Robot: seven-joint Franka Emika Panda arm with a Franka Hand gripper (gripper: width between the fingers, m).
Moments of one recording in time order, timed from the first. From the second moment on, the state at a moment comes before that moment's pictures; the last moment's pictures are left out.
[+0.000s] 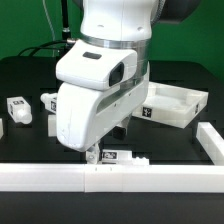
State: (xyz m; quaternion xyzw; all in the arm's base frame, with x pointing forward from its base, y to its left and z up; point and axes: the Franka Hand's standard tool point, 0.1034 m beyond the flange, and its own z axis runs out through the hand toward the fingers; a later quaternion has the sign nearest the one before) arm 0.619 -0.031 0.030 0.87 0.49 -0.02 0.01
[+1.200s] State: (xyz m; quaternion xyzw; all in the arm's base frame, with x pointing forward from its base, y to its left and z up) arm 0.618 -0.031 0.030 0.87 0.49 -0.02 0.01
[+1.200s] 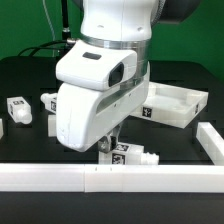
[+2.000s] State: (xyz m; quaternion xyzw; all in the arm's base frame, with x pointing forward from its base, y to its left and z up) arm 0.614 -0.014 0.027 0.86 0.50 -0.02 0.01
